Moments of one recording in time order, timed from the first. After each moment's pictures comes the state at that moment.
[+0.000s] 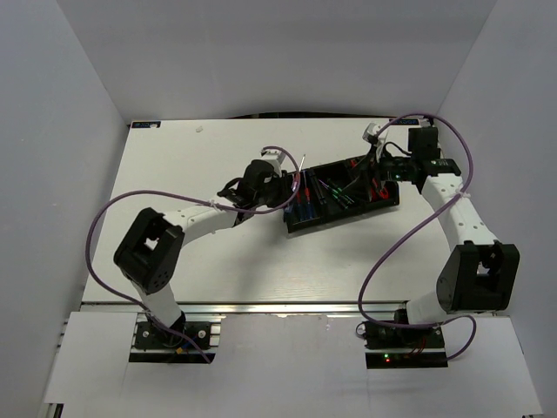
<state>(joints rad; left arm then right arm) -0.65 1.71 1.08 0.11 0.08 -0.51 0.06 1.47 1.25 -0.59 -1.04 -0.61</state>
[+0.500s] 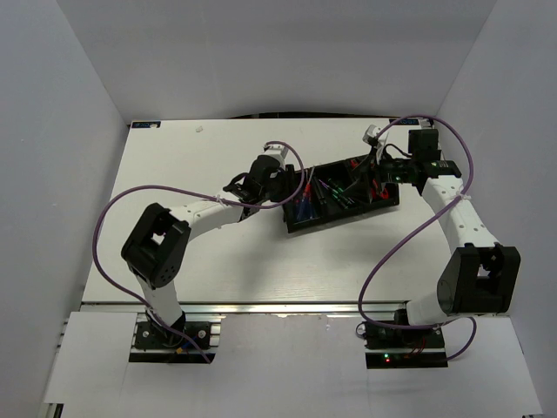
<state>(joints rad) -0.67 1.78 1.18 0.08 -0.01 -0.51 0.06 1.45 1.23 -0.59 -1.03 -0.61</state>
